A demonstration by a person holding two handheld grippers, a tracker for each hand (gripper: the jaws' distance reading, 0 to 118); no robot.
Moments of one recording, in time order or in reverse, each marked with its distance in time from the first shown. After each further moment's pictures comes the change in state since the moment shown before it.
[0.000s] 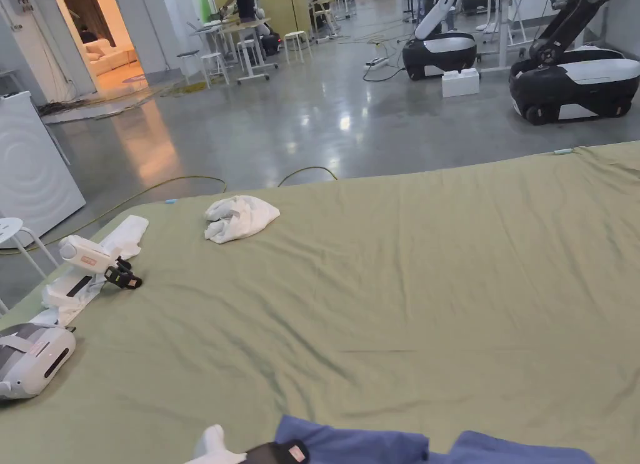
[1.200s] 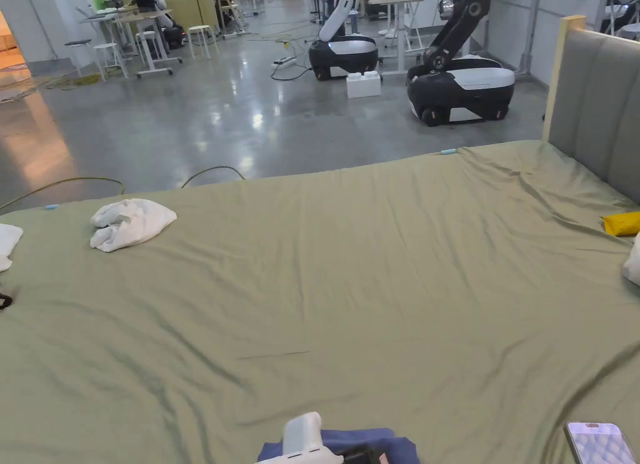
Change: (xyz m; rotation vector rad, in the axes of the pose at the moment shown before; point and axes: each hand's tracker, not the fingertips) left arm 0.125 -0.105 -0.141 -0.253 -0.110 -0.385; right arm -0.055 0.004 -0.050 -0.109 0.135 0.072
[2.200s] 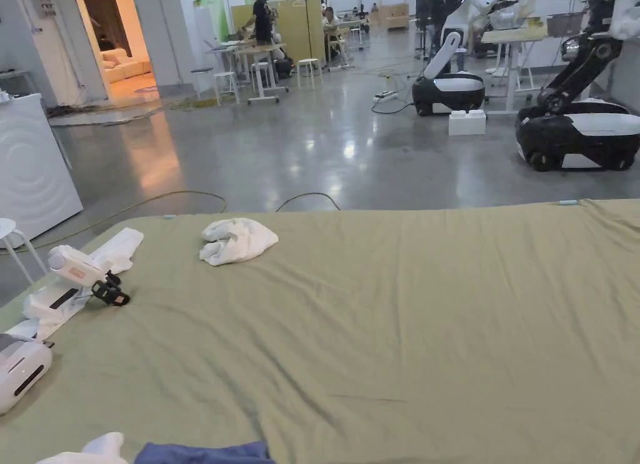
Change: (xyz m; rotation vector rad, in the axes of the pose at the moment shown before) left arm -0.239 0.092 0.246 0.015 0.697 0.285; right arm 0.007 0.037 -0.057 -0.158 0.041 -0.101
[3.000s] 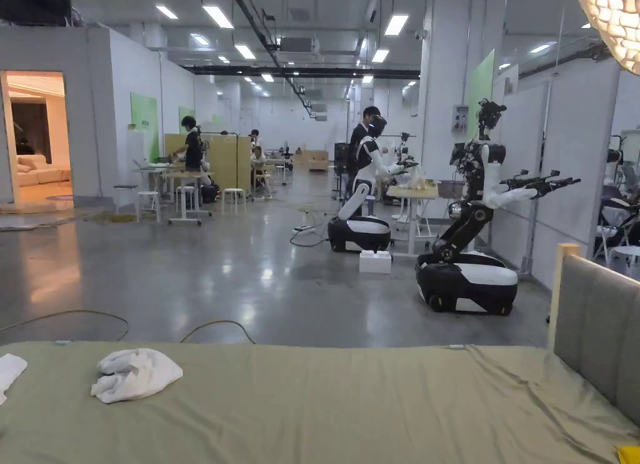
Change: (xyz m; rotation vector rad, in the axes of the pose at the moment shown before) left arm 0.225 -0.203 0.217 0.907 0.035 -0.565; right arm -0.132 -0.002 0.142 0.729 -0.284 0.475
